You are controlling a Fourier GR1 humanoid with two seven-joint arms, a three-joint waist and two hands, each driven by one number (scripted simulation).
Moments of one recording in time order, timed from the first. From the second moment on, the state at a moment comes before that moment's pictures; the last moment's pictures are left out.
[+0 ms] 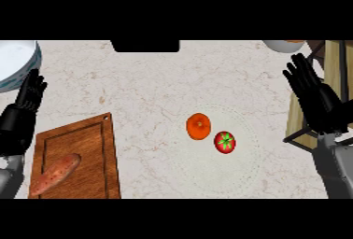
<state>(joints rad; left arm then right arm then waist) -0.16 0.60 -0.14 -1.42 0.29 0.28 -0.18 -0.31 -0.32 -0.05 -1.42 -0.29 0.05 0.06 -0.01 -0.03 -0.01</state>
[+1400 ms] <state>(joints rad) -0.19 0.38 -0.34 -1.44 0.20 0.27 -0.02 -0.09 -0.26 0.00 -1.48 0.00 -0.25 -0.13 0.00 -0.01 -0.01</state>
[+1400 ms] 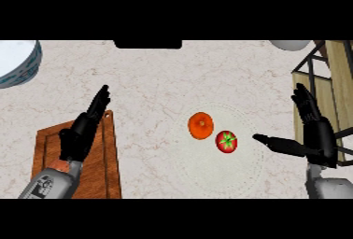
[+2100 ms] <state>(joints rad) -0.23 0.34 -0.33 -1.40 0.17 0.26 -0.01 -0.14 -0.53 0.23 -1.83 0.22 0.00 0.57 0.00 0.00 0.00</state>
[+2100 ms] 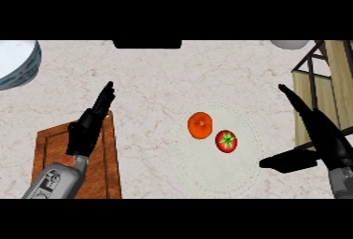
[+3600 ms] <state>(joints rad) -0.19 0.23 -0.18 -1.43 0.03 0.13 0.02 -0.22 -0.21 0.41 -1.96 0.64 0.21 0.98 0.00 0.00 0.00</state>
